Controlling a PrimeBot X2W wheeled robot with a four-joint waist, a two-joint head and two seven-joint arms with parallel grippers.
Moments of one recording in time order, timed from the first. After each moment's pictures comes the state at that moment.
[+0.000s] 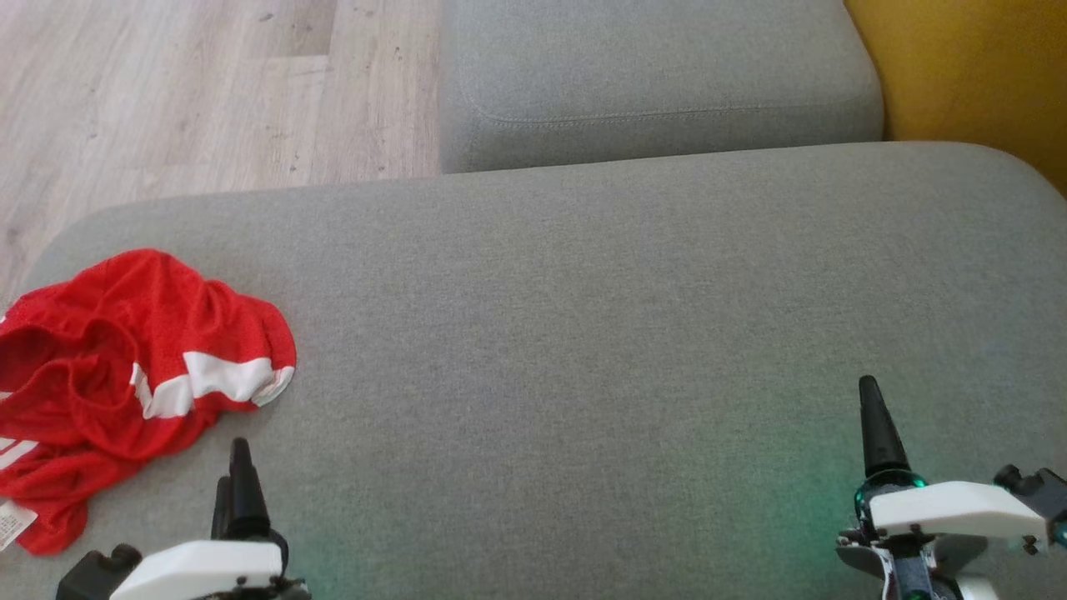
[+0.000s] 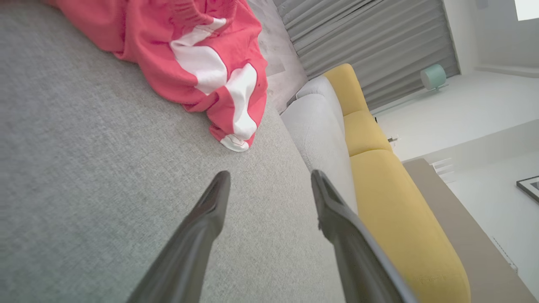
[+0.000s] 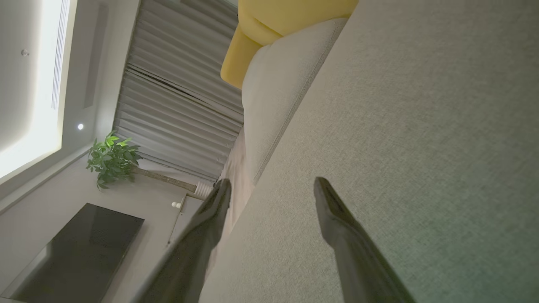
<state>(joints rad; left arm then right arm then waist) 0.04 0.03 -0.01 0.25 -1.16 -0.04 -0.01 0.01 -0.03 0.00 0.30 1.12 0.12 -0.01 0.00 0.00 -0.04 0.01</state>
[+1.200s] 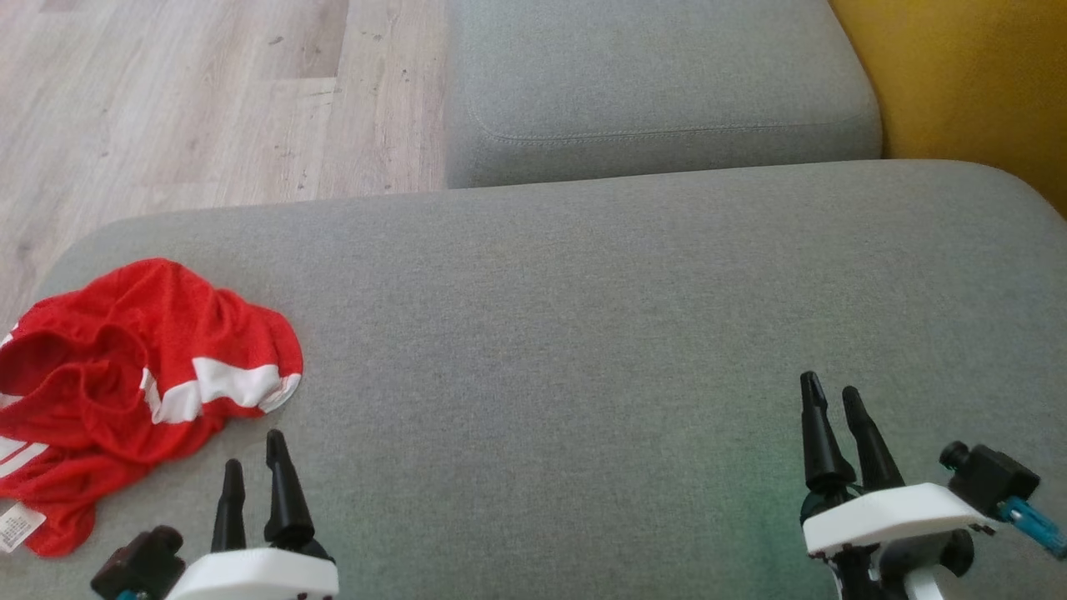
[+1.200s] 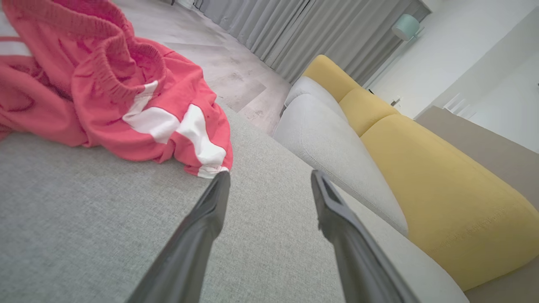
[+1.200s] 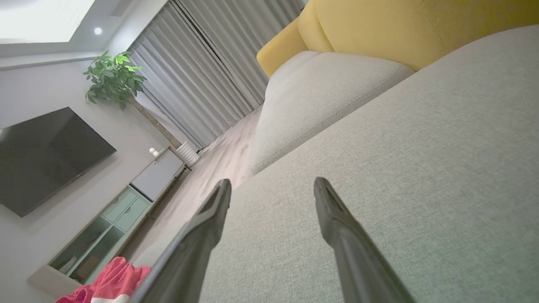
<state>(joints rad) 0.09 0.04 -0.09 0.16 -0.75 0.02 -0.11 0.03 -0.04 0.10 0.24 0.67 0.12 -0.11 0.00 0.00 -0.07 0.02</state>
